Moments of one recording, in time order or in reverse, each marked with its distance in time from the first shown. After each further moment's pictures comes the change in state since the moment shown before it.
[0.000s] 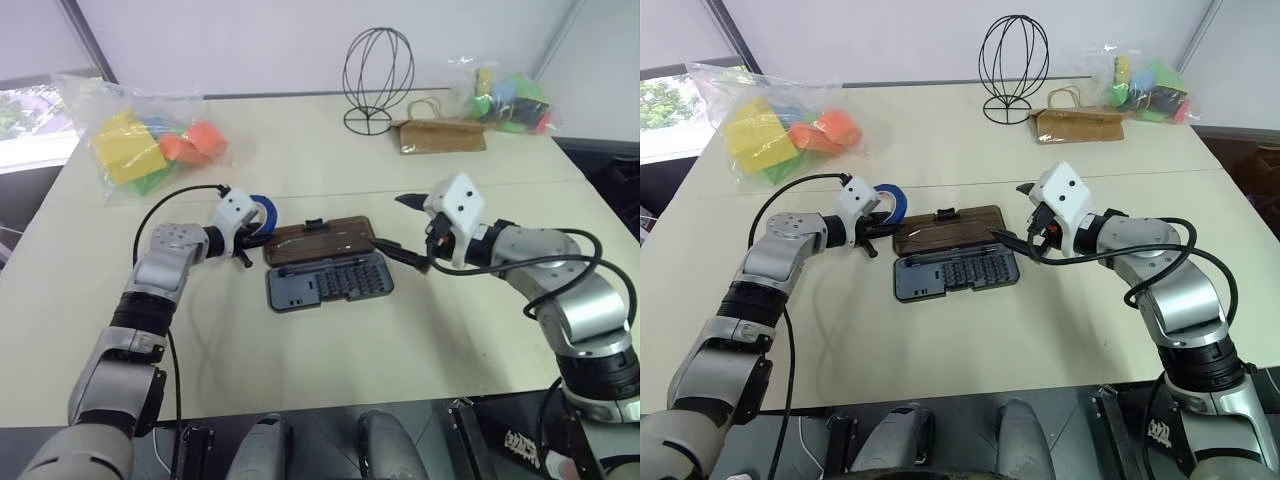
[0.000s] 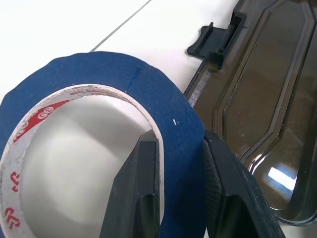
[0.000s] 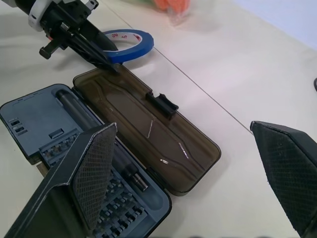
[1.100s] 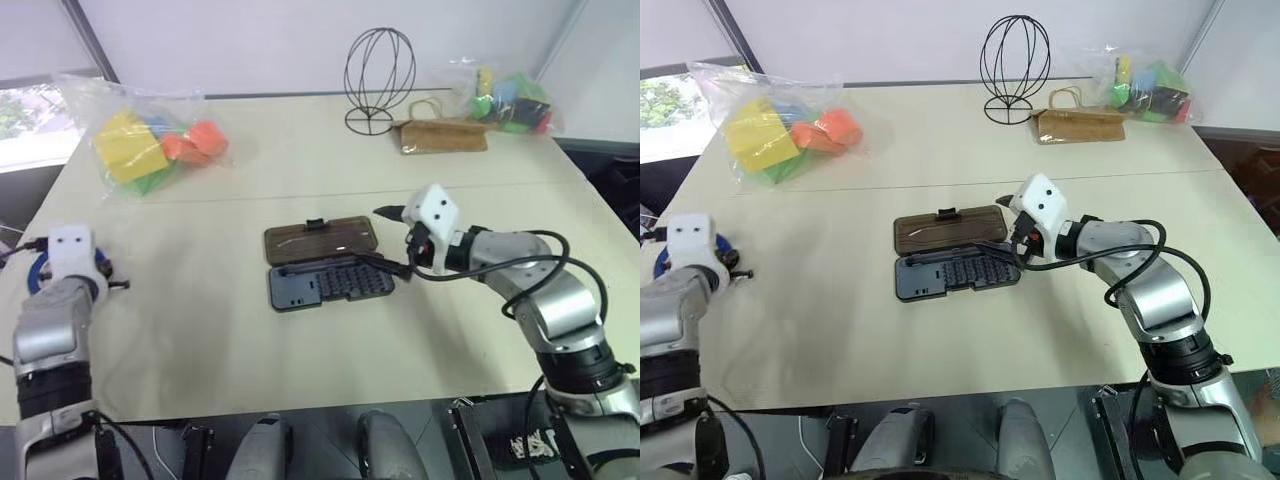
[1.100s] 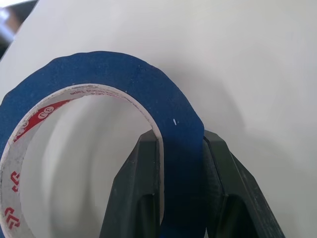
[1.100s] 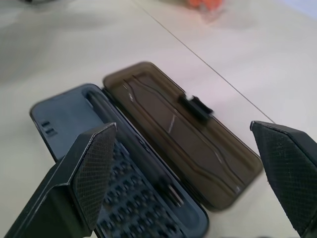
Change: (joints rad) left arm 0.402 0.081 0.577 -0.353 -0.012 0.481 0.696; right arm -0.040 0.059 0.087 0.066 -0.013 -0.024 0.056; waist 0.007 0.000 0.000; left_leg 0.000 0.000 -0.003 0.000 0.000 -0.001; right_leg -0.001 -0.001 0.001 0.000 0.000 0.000
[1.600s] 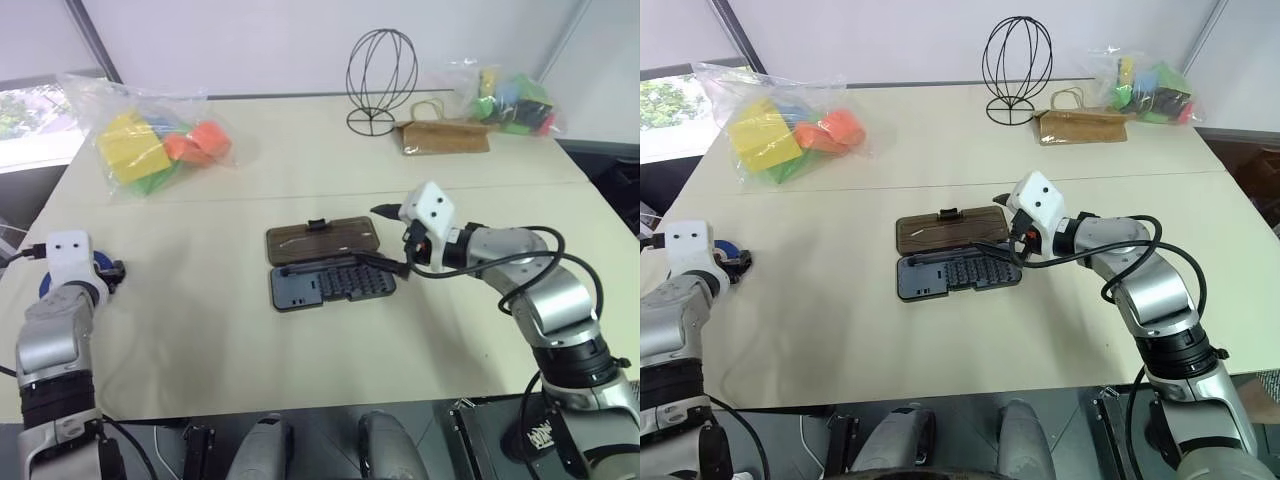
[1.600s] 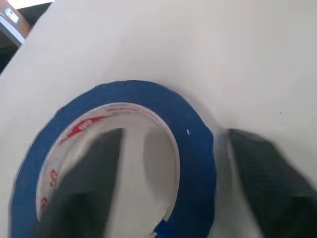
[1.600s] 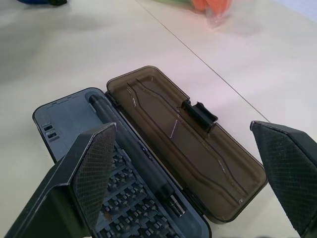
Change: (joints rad) left arm 0.015 -0.033 0.012 -0.017 -0.021 -0.057 0.012; right arm -0.013 0.002 0.002 0.015 -0.014 -0.006 0.014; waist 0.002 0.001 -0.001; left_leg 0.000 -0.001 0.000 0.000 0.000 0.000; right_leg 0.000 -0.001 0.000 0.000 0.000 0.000
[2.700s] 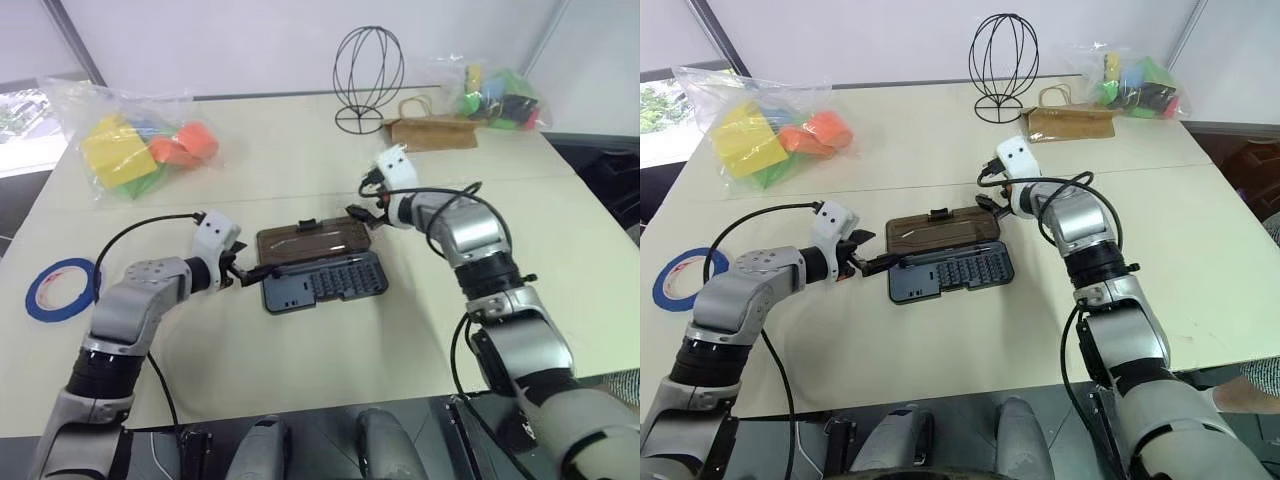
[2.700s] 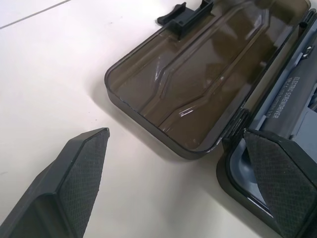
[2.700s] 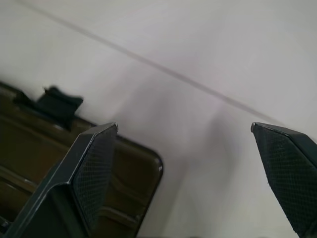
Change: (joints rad) left arm -0.107 0.041 -0.490 -0.220 -0.254 0.048 -0.488; right arm -0.447 0.312 0.069 0.787 -0.221 0.117 -0.289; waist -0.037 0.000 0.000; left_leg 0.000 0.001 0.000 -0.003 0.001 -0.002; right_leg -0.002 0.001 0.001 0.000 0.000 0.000
